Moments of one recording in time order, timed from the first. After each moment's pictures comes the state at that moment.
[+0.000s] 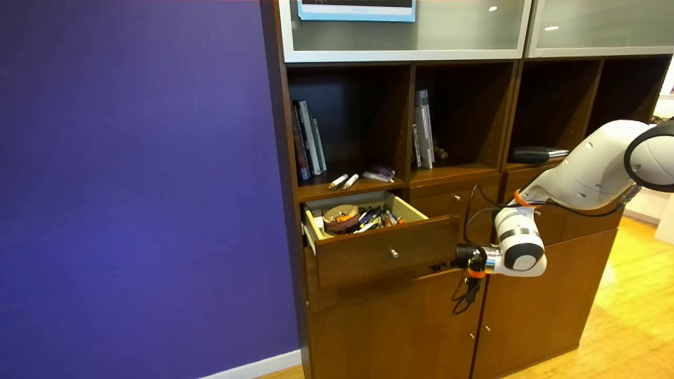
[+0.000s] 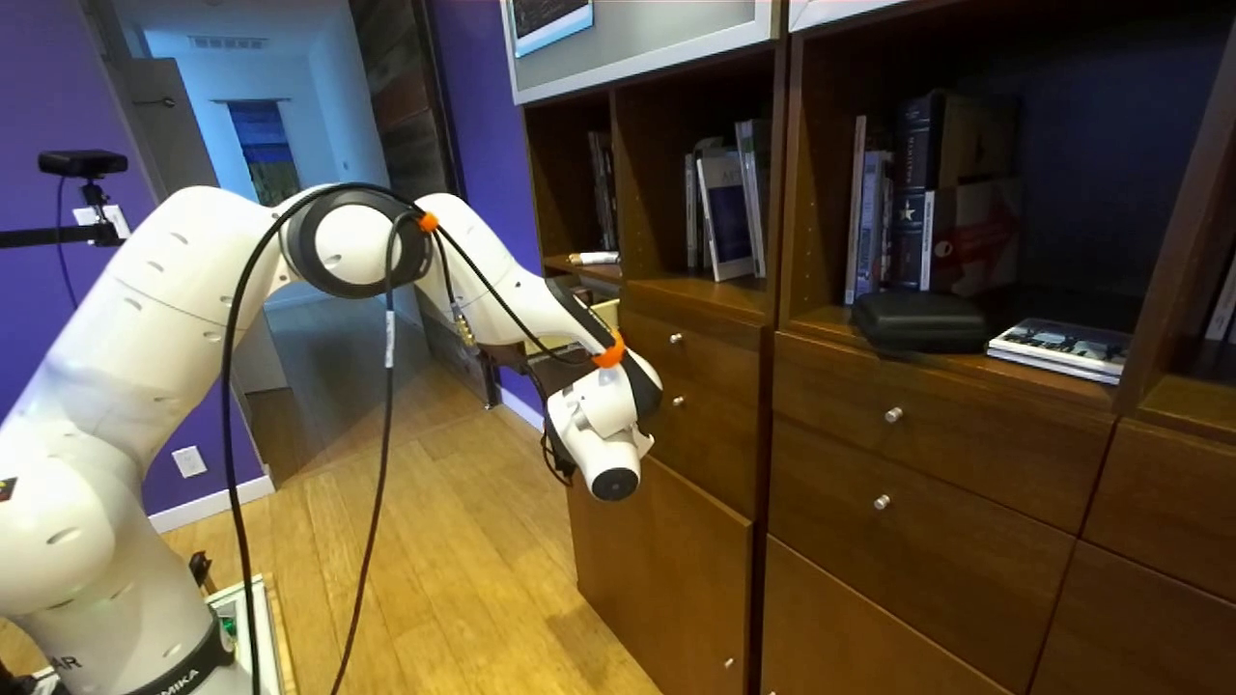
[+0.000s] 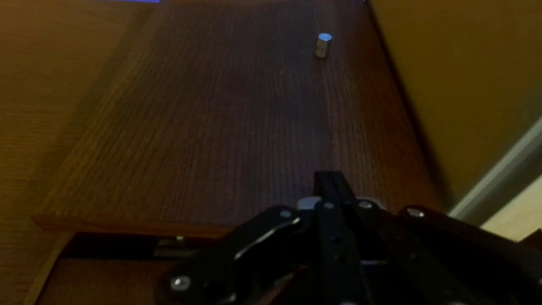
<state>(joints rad) 0.00 0.74 -0.05 -1.90 2.04 1.77 -1.16</state>
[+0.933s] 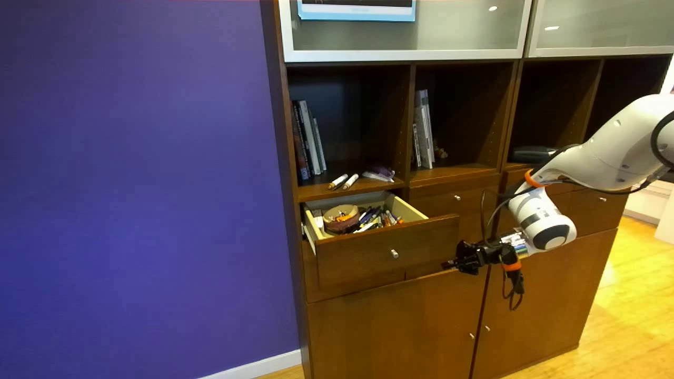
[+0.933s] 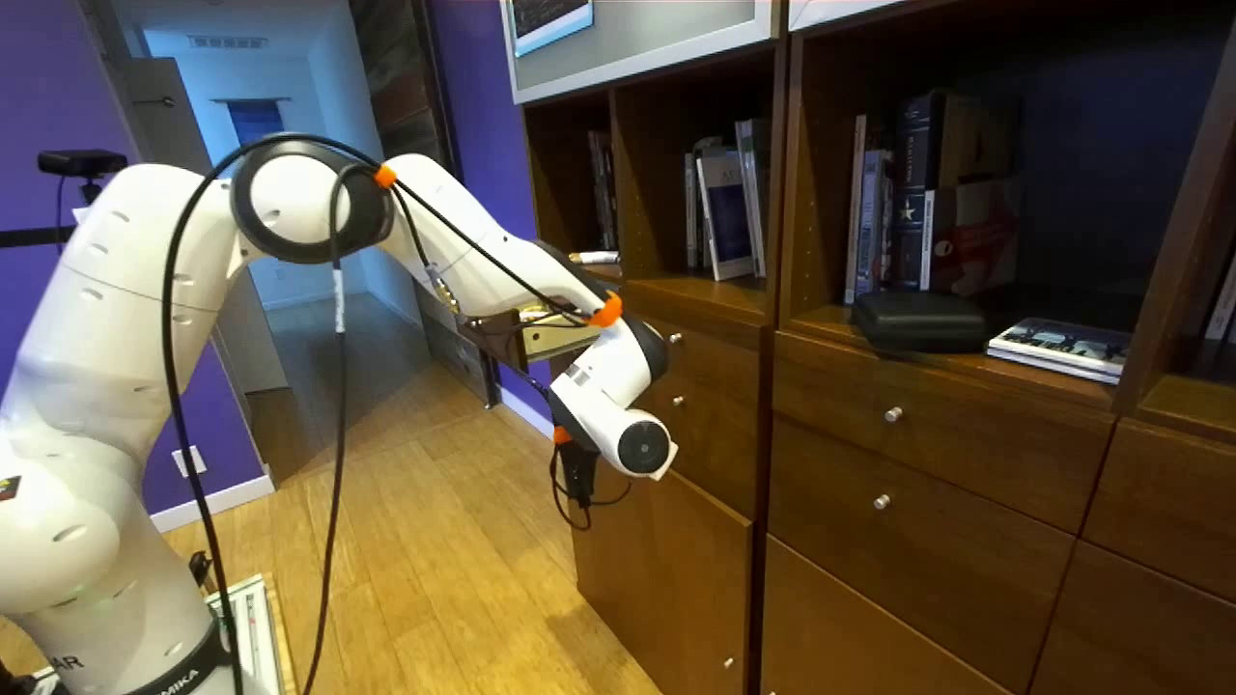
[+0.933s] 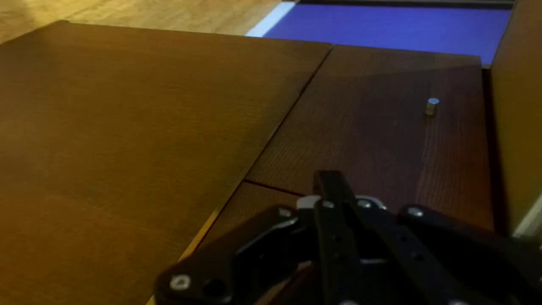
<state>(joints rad) 0.02 0.60 -0.19 -1.98 1.64 2.01 -1.00</state>
